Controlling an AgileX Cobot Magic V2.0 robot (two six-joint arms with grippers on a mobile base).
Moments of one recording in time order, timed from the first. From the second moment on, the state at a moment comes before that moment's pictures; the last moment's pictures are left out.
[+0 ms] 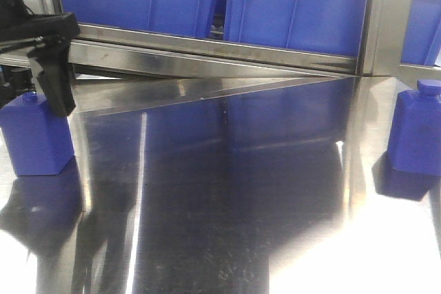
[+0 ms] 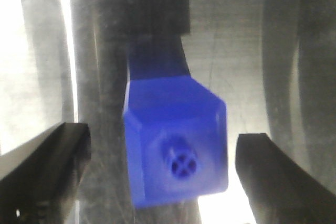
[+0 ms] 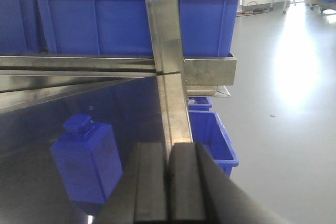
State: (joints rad) left arm -0.27 1.66 -1.25 -0.12 1.01 -0.13; right arm -0.02 -0.01 0.03 -0.03 0.08 0.19
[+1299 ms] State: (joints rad) left arm -0.27 1.37 -1.17 -0.11 0.84 -0.05; right arm -0.02 -0.01 0.03 -0.03 0.07 0.19
